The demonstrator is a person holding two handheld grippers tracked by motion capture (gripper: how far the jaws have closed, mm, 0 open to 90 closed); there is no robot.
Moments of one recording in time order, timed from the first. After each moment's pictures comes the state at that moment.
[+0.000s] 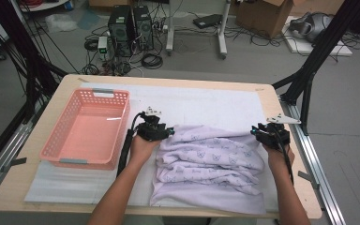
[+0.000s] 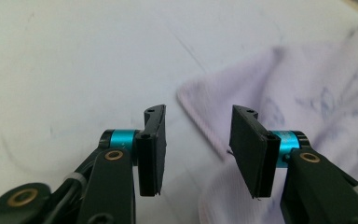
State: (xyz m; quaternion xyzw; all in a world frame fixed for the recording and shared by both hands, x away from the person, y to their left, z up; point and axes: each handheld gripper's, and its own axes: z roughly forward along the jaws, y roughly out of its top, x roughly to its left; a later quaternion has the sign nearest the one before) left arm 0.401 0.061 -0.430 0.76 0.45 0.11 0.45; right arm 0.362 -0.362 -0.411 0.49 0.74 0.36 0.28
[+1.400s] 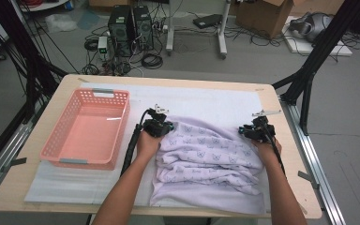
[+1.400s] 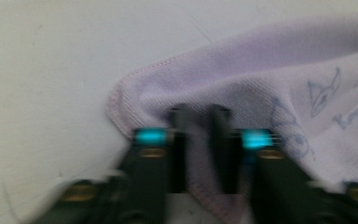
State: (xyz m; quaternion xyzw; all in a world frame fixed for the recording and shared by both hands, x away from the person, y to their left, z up) left arm 0.420 0.045 -0.446 0.80 0.43 0.17 0.39; right arm 0.412 -0.346 -0.443 0.48 0.79 0.34 0.18
